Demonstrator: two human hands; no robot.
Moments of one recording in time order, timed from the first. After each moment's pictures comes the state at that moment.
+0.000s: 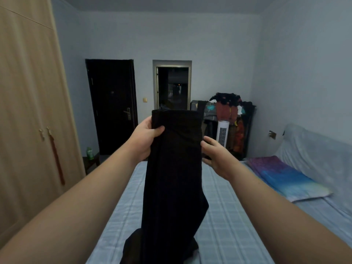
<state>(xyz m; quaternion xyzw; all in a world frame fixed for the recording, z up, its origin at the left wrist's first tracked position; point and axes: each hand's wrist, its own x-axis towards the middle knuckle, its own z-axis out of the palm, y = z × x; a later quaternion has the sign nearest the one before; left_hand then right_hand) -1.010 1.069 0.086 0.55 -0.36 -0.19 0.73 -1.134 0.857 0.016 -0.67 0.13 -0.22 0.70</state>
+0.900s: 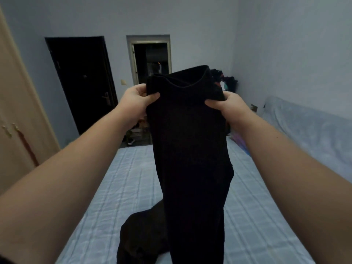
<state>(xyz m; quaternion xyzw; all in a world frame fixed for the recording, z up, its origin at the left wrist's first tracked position) -0.975 1.019 0.116 0.60 -0.44 -0.14 0.66 -1.166 0.818 0.092 -0.74 0.16 -0.37 0.54</state>
